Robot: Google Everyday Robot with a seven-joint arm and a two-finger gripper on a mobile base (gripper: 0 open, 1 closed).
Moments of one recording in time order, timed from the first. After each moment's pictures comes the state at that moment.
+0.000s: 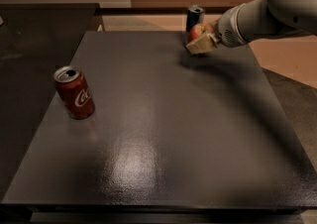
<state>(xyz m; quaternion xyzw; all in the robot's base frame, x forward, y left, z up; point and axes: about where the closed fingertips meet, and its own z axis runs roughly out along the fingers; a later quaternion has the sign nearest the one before) 0.674 -0.131 0.916 -0.42 0.79 0.09 0.45</state>
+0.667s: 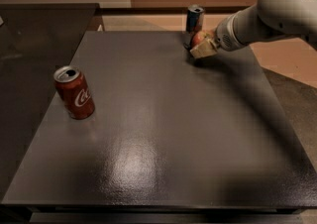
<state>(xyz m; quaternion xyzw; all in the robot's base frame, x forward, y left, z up) 0.703 -0.146 0.879 -0.41 0.81 0.07 0.42</state>
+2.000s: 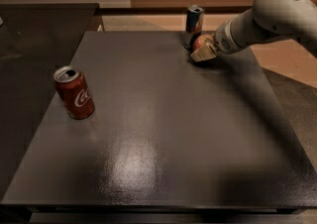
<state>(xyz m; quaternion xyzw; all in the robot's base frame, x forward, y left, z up) 0.709 -0.151 0.858 -0.40 0.82 0.07 0.39</state>
